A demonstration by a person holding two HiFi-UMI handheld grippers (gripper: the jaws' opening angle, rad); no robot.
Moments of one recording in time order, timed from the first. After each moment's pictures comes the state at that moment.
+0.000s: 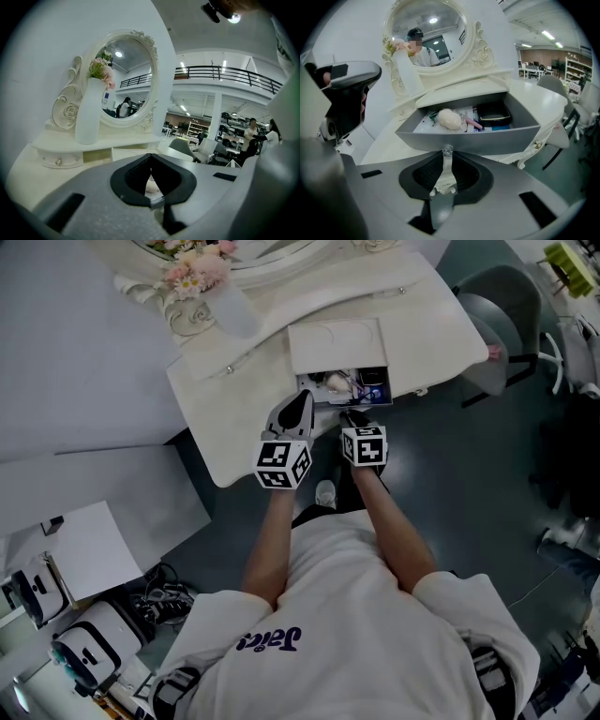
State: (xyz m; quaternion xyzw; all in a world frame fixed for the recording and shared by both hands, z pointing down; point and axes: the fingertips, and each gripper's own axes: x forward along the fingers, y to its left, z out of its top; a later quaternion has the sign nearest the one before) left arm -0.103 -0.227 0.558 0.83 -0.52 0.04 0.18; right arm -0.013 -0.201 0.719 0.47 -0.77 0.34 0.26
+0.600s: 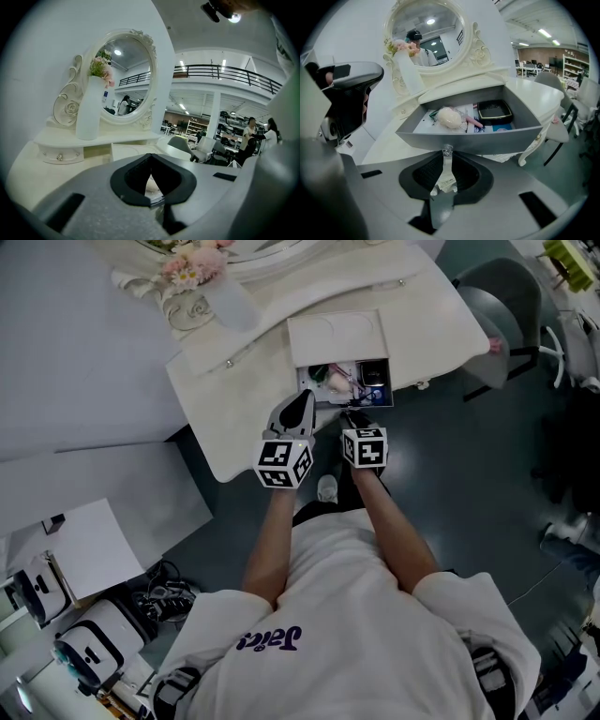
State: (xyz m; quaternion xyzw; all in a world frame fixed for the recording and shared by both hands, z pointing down) left arm -0.101 -0.211 0.567 0.84 -0.51 0.05 0.19; right arm -0.015 -0.180 0.725 0.48 -0.77 0.35 0.25
